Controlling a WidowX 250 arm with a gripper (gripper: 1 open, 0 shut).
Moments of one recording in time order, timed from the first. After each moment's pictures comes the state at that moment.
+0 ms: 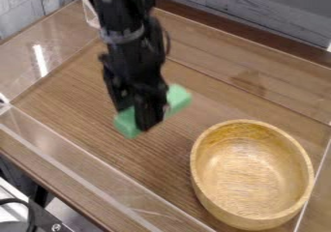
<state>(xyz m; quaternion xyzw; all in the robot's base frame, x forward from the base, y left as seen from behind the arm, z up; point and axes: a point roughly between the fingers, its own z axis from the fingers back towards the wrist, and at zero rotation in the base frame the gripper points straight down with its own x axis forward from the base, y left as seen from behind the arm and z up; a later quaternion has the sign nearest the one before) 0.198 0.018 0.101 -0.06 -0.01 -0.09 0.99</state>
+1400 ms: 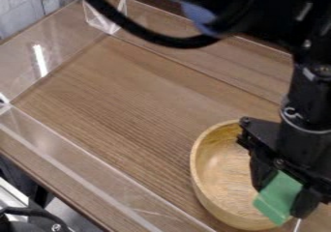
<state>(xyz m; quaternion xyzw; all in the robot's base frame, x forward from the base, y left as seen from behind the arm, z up) 0.198 -0.145 0.092 -0.03 -0.03 -0.08 1.00</state>
